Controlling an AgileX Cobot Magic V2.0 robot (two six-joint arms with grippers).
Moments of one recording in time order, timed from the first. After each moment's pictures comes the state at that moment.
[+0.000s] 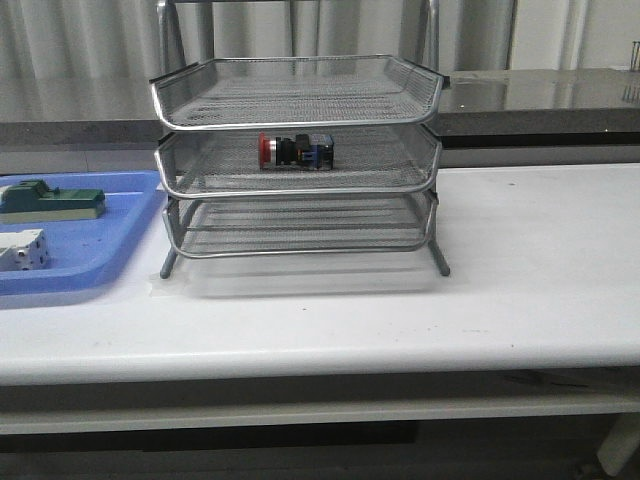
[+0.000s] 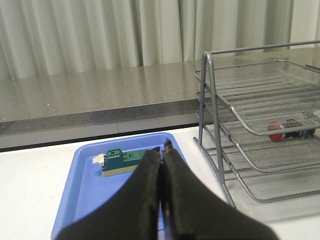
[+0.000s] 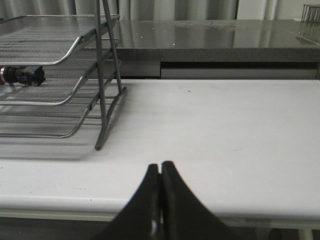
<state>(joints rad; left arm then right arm) -0.09 0.25 -0.26 -0.13 0.09 0.18 0.09 -0.01 0.03 0.00 0.11 0.02</state>
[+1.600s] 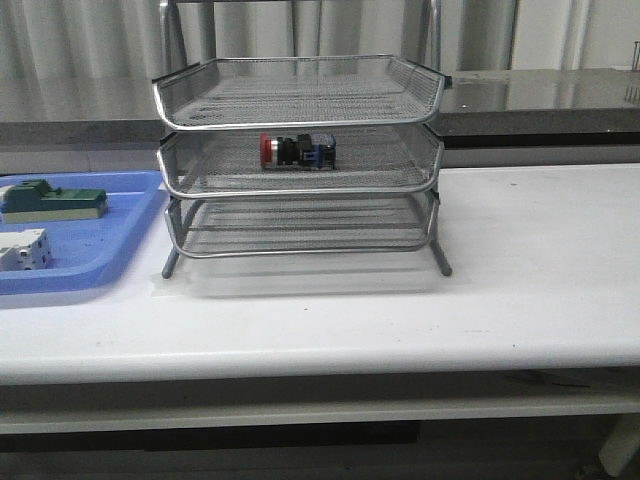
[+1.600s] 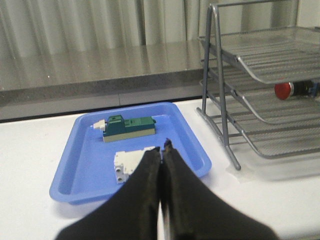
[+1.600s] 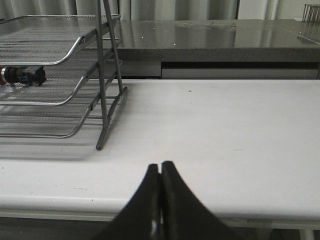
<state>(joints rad) -0.09 0.10 0.00 0.01 -0.02 0.05 0.09 -0.01 0.03 0.00 0.11 0.02</state>
